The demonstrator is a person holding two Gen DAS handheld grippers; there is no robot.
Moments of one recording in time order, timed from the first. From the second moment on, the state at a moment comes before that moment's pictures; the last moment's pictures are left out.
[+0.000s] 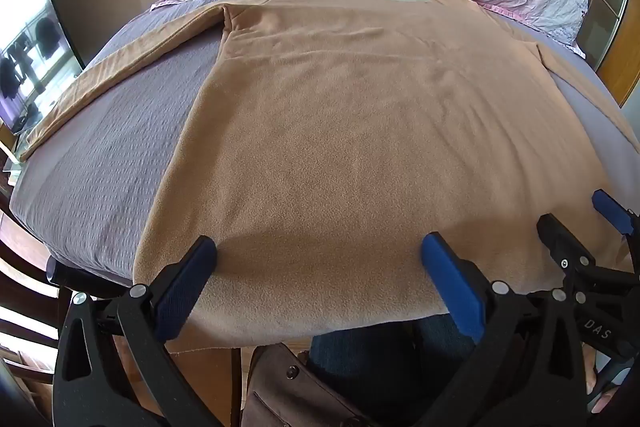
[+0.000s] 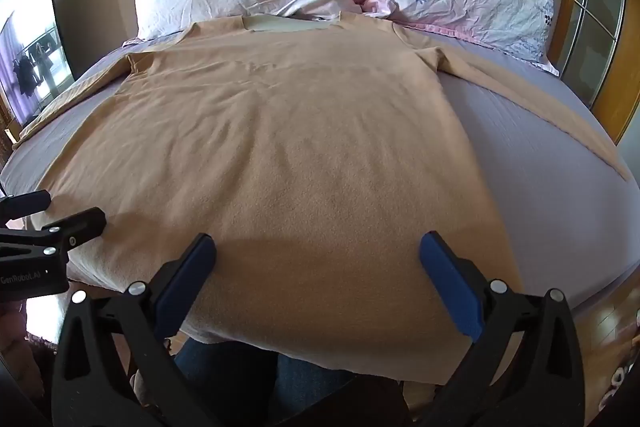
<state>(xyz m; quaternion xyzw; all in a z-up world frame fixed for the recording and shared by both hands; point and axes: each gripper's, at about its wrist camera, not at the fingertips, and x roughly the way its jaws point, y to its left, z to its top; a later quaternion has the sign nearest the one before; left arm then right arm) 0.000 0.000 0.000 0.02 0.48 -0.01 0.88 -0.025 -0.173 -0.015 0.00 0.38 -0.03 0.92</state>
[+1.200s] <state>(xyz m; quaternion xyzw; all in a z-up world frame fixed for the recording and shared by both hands) 0.000 0.000 0.000 0.02 0.47 -0.01 0.88 -0.024 -0.173 -0.016 0.01 0.38 -0.03 0.93</state>
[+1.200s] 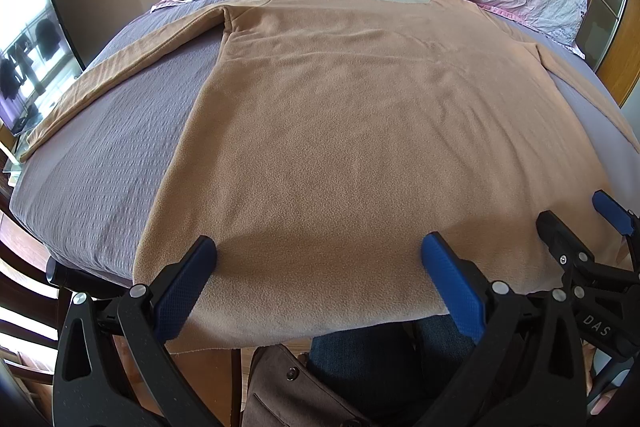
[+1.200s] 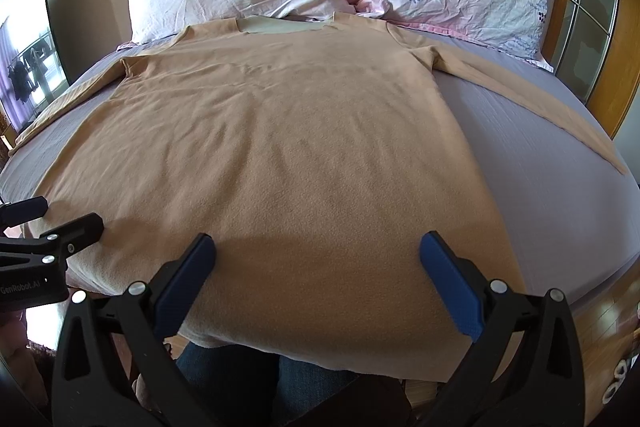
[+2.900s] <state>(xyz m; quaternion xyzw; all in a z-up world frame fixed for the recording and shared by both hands) -0.002 -0.001 0.002 0.02 0.47 -0.01 0.88 -0.027 -0.177 -0.015 0.01 0.37 -0.03 0.93</state>
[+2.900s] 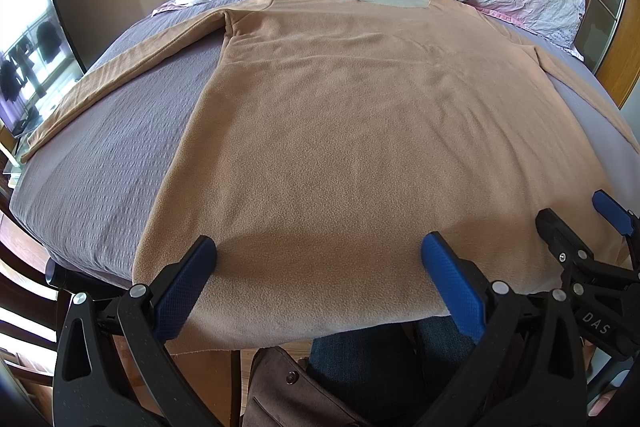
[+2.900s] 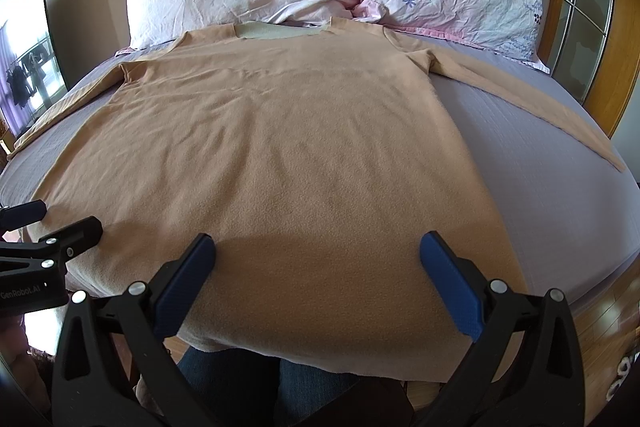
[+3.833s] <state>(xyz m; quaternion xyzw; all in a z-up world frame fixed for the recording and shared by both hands) 0.003 0.056 0.045 -0.12 0.20 -0.11 0.97 -0.005 -0.584 0.016 0.48 0.27 -0.30 0.78</state>
